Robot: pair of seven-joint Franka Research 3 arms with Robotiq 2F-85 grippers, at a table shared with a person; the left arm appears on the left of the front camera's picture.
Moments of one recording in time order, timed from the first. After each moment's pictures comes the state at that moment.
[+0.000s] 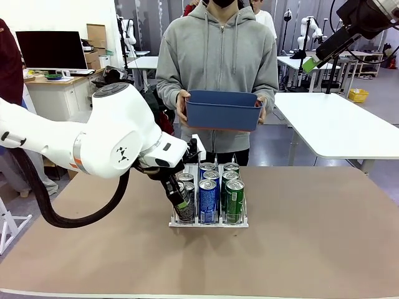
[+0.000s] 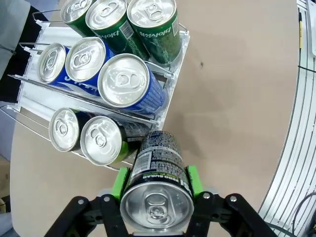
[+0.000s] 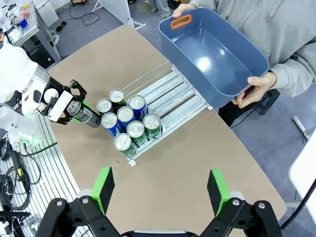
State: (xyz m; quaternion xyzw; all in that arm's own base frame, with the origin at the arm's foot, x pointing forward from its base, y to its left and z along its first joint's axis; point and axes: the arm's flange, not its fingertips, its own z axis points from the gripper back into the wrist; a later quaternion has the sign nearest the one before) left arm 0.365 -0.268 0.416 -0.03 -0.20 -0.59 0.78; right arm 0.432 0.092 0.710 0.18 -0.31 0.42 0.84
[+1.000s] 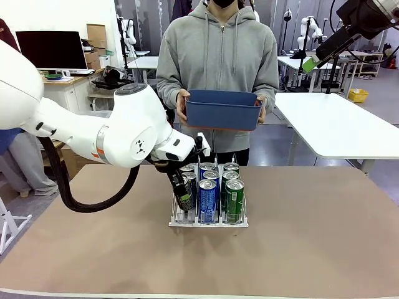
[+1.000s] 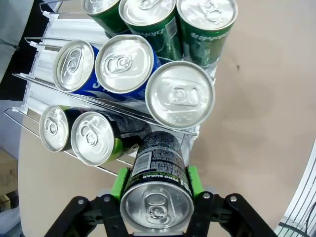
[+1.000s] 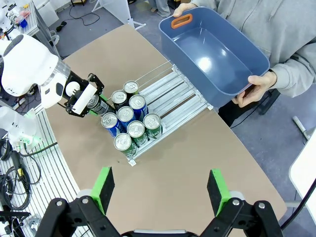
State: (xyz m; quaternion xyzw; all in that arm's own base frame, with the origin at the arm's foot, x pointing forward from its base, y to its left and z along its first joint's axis) left arm 0.422 -0.277 0.401 -0.01 -0.19 -0.59 0.79; right arm 0.432 0.092 0.710 0.18 -0.31 0.42 0.84
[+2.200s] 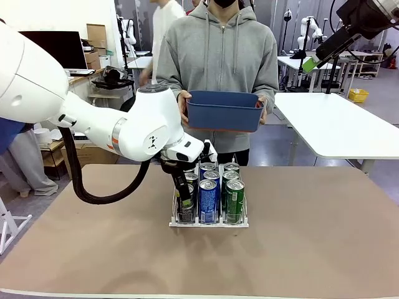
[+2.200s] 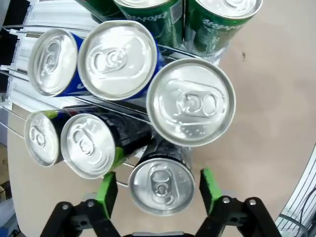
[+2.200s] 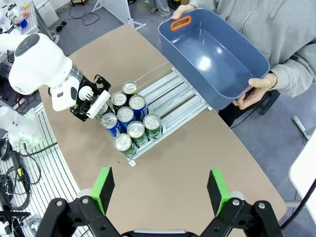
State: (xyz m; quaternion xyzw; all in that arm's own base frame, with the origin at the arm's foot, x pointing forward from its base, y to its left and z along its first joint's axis) left arm 0.440 -0.294 0.391 0.00 -0.12 -0.59 0.80; right arm 0.432 0.093 0.710 0.18 -0.31 0.42 0.84
